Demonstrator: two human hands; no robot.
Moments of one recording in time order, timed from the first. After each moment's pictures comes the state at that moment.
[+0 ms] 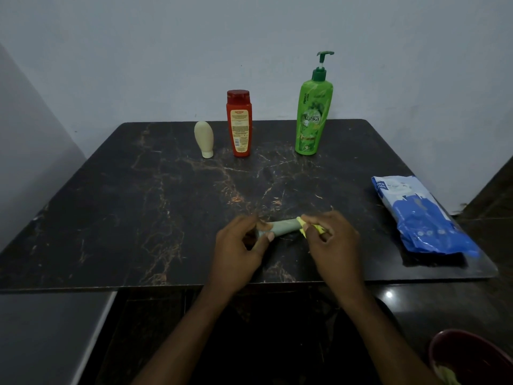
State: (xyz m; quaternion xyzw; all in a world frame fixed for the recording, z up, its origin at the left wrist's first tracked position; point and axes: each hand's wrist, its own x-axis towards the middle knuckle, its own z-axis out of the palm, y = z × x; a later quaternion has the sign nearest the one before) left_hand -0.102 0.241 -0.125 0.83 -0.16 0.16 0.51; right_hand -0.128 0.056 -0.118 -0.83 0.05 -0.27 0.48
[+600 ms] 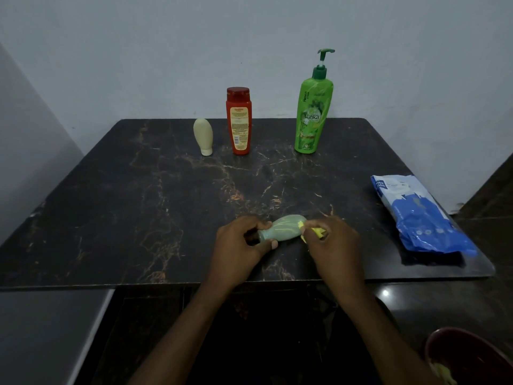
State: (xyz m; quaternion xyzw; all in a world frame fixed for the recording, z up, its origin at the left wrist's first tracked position) left_hand -0.100 0.243 -0.118 0.85 -0.15 0.11 0.49; right_hand -0.127 0.054 -0.120 -0.87 0.09 -0.24 0.43
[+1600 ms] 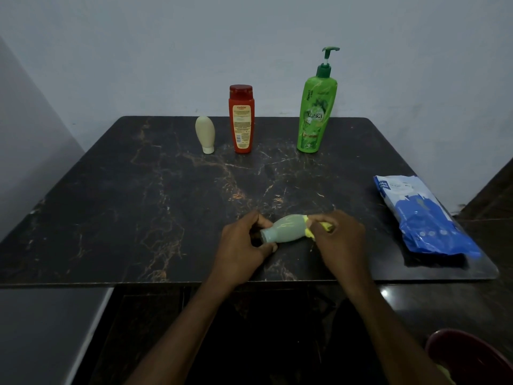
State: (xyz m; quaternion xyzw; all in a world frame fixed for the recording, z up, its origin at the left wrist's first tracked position) left_hand -0.098 0.245 -0.115 0.87 -0.15 0.05 0.47; right_hand -0.115 0.046 -0.115 -0.87 0.12 -0.21 0.43
